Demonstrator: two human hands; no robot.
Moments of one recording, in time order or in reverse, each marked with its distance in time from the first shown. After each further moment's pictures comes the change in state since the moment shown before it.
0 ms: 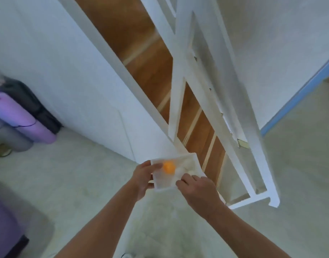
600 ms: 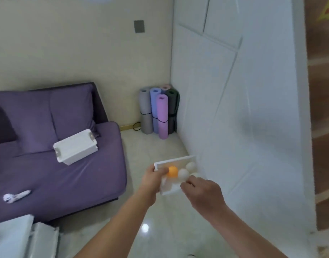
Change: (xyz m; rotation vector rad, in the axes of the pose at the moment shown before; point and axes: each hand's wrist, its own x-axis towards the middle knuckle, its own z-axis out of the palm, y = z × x) left_hand -0.141 0.029 -0.359 -0.536 0.756 0.225; right_hand 0.292 -0.313 -0.026 0.251 0.310 -0.659
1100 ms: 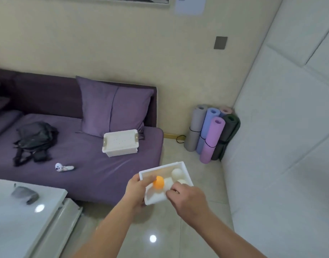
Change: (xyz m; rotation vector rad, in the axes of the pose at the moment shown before) left_hand 0.081 0.057 -0.128 -0.341 0.408 0.023; right_hand 0.196 -0.041 0.114 0.324 -0.090 -0.431
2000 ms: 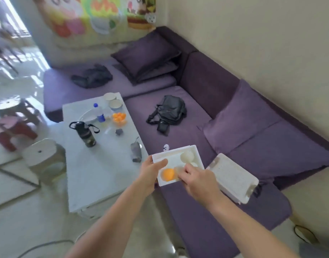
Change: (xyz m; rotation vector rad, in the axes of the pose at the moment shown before) left_hand 0.137 0.124 -0.309 -0.594 0.689 0.206; right_hand 0.408 -0.194 0.190 0.348 -0.090 -0.831
